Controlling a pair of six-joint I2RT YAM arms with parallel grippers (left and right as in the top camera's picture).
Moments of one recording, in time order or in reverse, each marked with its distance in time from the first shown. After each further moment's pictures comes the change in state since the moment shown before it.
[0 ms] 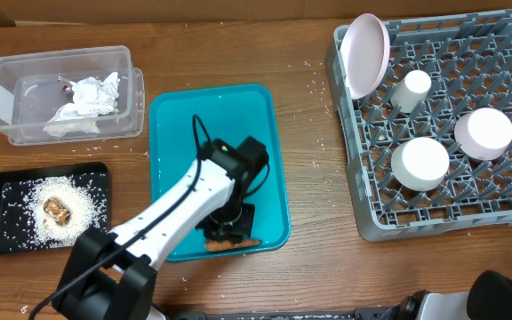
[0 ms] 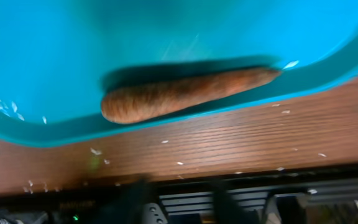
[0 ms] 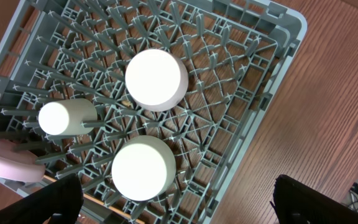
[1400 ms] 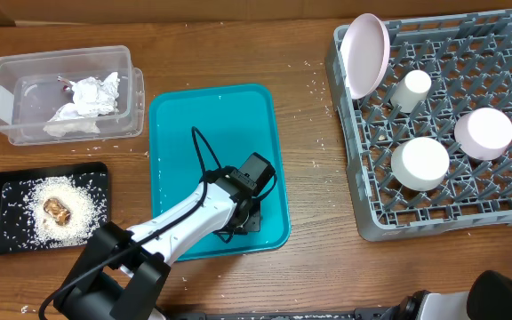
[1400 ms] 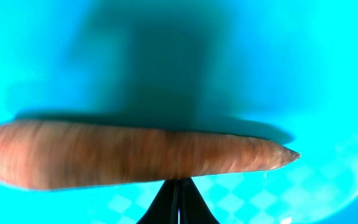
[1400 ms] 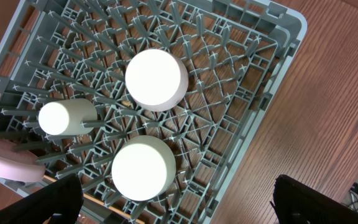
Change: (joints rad) left arm -0.037 -0.002 -0.234 0.537 -0.138 -0.180; right arm 0.000 0.000 0.000 0.000 0.000 0.000
